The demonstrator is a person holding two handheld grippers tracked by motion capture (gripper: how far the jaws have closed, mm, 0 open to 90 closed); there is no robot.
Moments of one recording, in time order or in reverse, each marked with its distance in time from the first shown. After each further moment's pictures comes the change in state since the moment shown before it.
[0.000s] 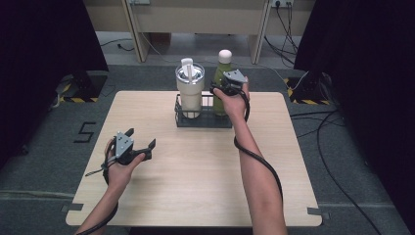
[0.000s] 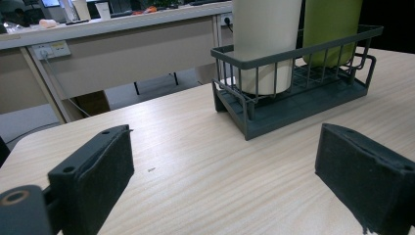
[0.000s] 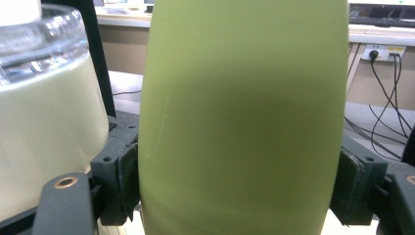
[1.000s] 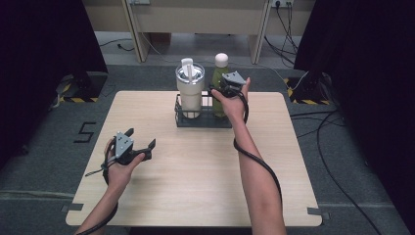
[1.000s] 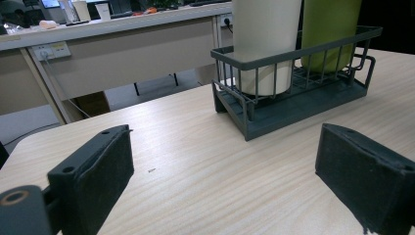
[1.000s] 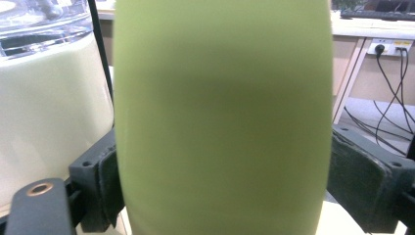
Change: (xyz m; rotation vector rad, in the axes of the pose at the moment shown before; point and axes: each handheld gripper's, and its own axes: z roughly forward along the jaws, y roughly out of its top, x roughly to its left) left arm 0.000 0.000 -0.001 -0.003 0.000 0.000; right arm 0.003 -0.005 0.001 0.009 0.014 0.001
